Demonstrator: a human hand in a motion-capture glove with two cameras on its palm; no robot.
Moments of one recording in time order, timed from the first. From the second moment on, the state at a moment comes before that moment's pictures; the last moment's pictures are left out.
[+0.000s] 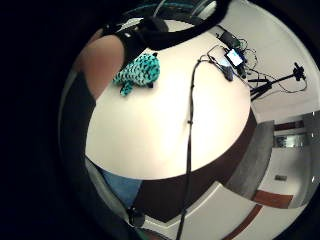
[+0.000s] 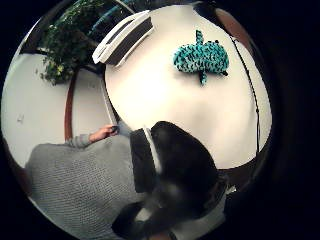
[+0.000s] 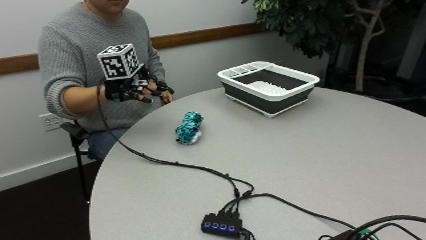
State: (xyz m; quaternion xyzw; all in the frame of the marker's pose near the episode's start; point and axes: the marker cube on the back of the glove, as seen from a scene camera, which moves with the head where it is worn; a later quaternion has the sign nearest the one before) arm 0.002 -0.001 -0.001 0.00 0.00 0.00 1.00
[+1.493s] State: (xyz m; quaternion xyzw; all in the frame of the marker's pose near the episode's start) arm -0.016 -0.135 0.145 -0.05 0.06 0.03 1.00
